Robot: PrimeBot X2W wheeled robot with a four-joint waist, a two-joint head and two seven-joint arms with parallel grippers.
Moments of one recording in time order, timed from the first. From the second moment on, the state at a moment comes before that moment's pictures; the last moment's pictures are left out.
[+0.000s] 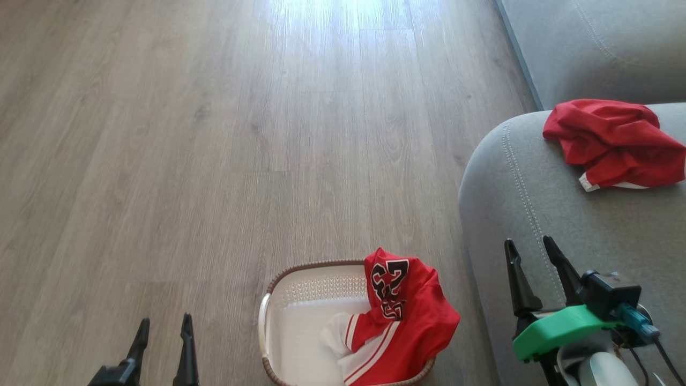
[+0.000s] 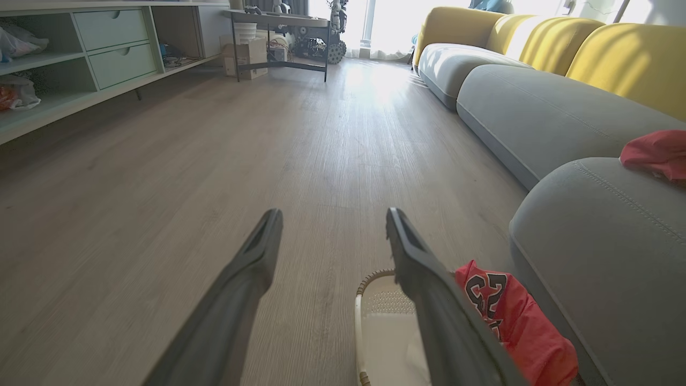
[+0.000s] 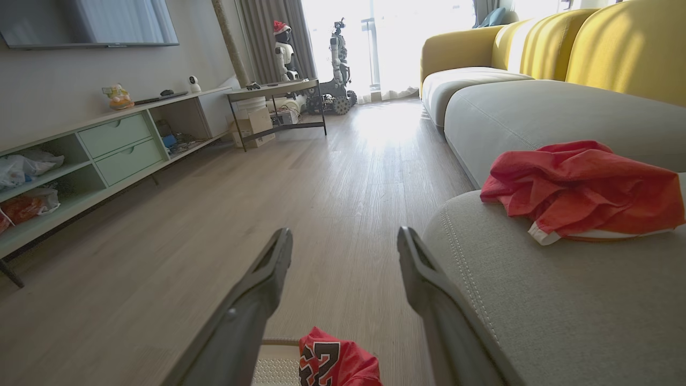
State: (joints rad) left arm 0.06 0.26 -0.33 0.23 -0.45 0.22 -0.25; right arm -0.02 -0.05 0.01 0.28 0.21 0.13 -0.24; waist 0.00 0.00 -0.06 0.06
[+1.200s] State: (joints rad) left arm 0.06 0.22 -0.27 0.24 -0.39 0.17 -0.25; right arm -0.01 -0.05 0.00 0.28 0.20 0.13 -0.23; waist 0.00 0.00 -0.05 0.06
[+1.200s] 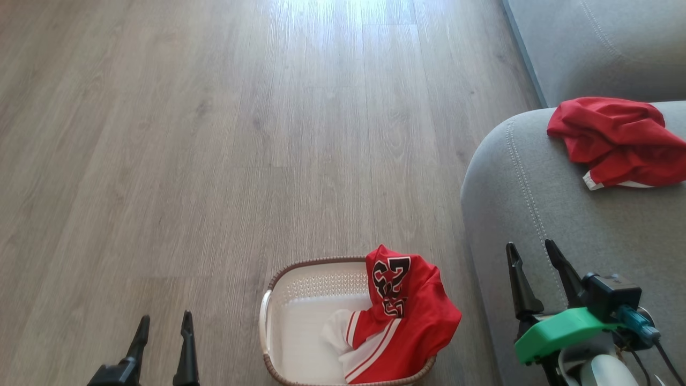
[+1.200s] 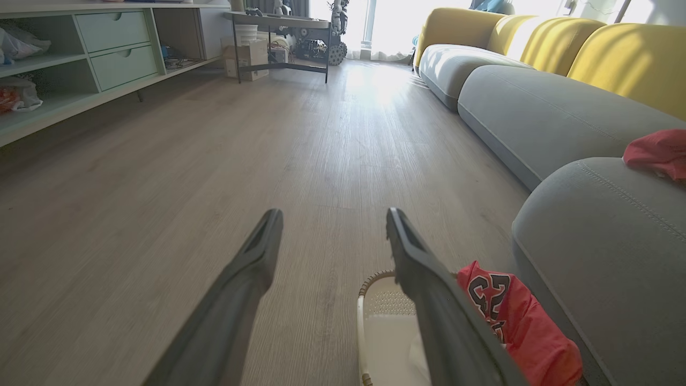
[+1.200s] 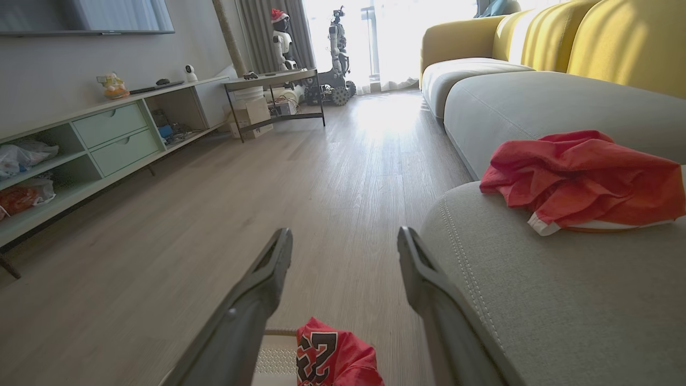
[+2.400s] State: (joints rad) left arm -0.31 0.07 -0.49 0.57 -0.32 0.04 -0.22; right arm -0.24 -0.05 -0.13 0.17 0.11 0.13 -0.24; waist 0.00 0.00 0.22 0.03
